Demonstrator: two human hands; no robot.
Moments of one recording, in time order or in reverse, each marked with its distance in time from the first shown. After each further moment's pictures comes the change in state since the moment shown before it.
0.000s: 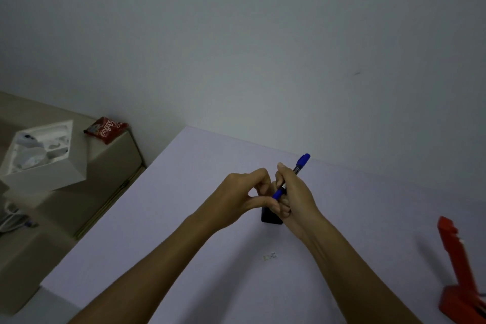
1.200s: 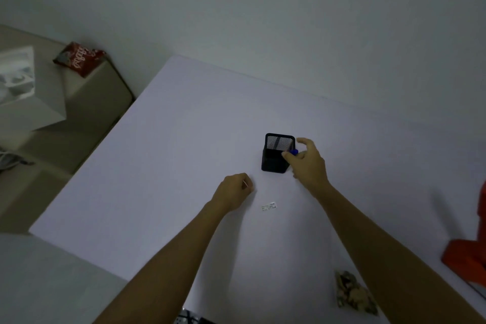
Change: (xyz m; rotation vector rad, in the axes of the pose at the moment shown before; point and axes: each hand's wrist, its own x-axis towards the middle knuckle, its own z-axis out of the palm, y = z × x) left_hand -0.059 -0.164 0.150 0.009 -0.266 -0.853; right_hand 0.134 0.100 -0.108 -0.822 0.275 -0.193
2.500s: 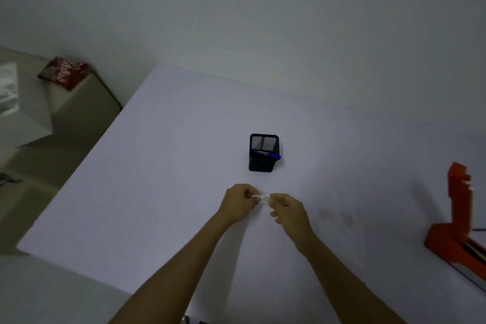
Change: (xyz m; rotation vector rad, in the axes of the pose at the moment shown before) left_hand -0.026 0.041 0.025 -0.194 -0.023 -0.026; right_hand -0.094 0.061 0.012 0.173 -0.155 0.278
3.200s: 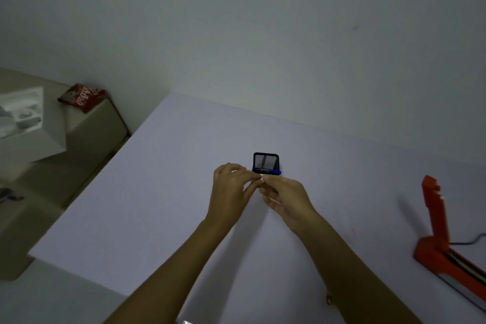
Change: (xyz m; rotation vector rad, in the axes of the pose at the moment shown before) left_hand -0.061 0.048 -0.059 0.372 0.652 0.679; right_hand -0.058 -0.118 -0.004 0.559 -0.116 0.047
